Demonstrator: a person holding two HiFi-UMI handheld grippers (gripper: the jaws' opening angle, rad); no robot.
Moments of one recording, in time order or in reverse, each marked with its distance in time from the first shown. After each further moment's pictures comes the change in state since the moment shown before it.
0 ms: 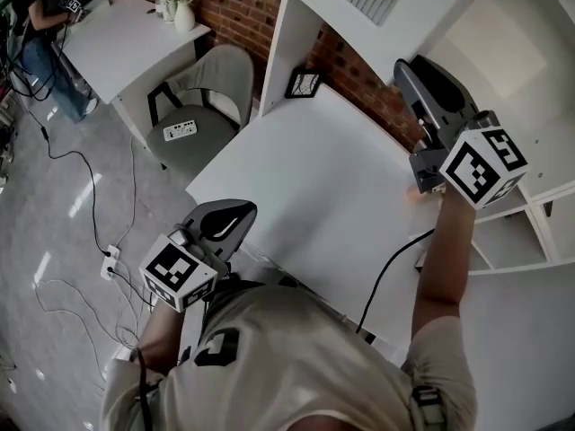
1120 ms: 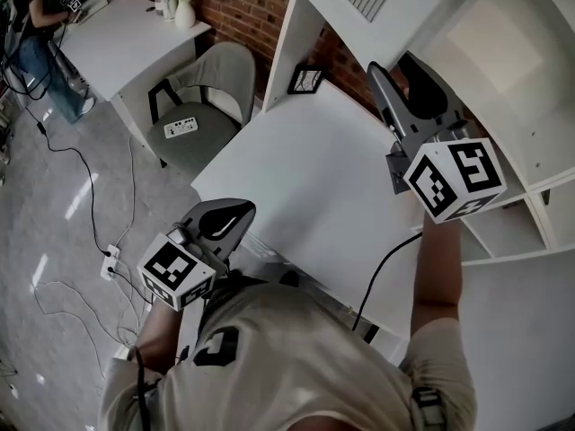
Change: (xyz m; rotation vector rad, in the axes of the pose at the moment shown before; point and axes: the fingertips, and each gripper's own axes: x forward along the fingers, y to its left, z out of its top) left arm -0.033 -0.001 -0.005 -0.004 -0.005 -0.024; right arm 0.010 0.065 0.005 -0.151 -0.032 -0.112
